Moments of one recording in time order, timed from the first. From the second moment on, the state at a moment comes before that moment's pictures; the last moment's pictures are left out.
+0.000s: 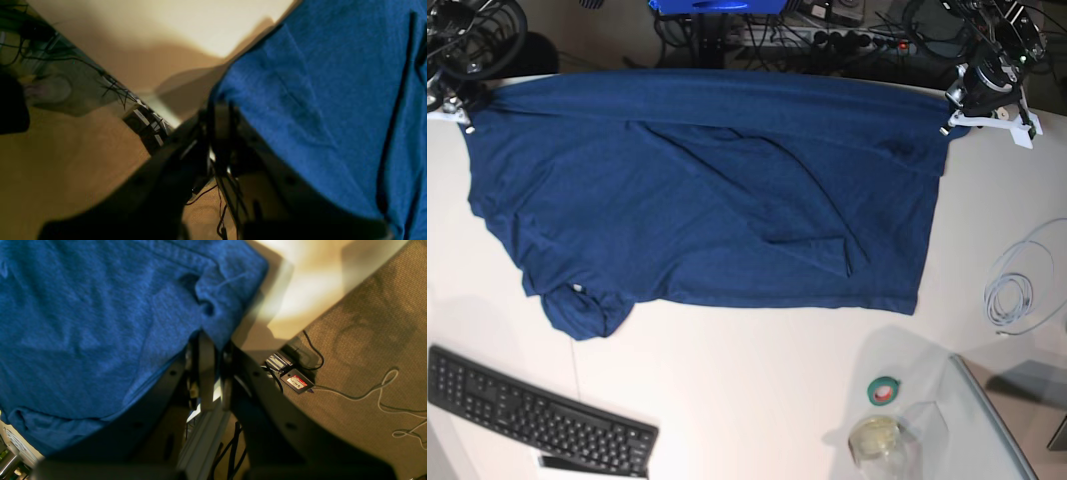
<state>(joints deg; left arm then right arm) 20.8 1.6 -45.2 97.4 -23.9 -4.3 54.1 -11.1 1.9 58.0 77.3 28.2 8.9 -65.9</state>
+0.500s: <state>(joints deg) 20.6 1.6 -45.9 97.6 -23.7 -4.1 53.9 -11.1 2.1 58.6 78.0 28.6 8.9 -65.2</state>
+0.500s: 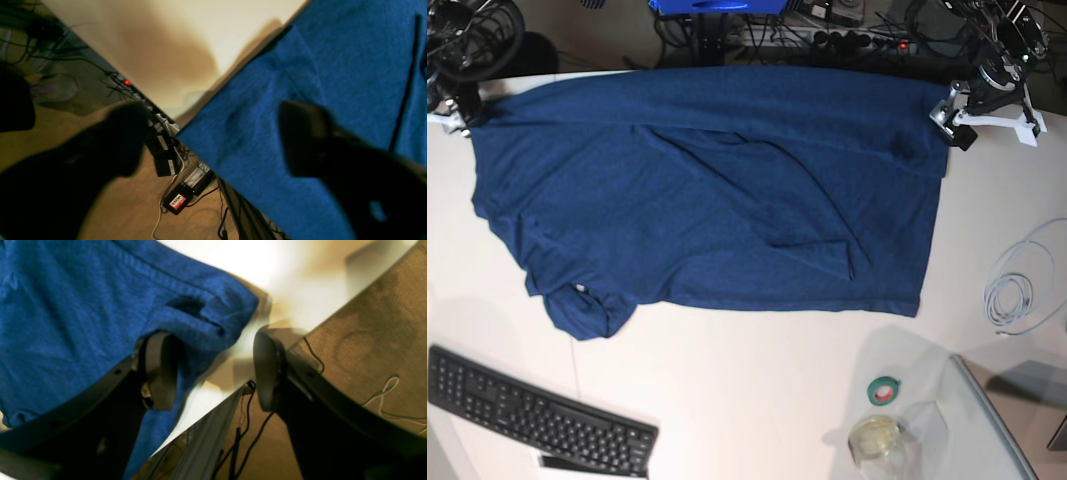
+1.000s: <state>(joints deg) 19.3 1.7 -48.0 104.3 -24.1 -4.3 54.3 -12.1 1.6 60.4 83.0 28.2 8.7 -66.7</state>
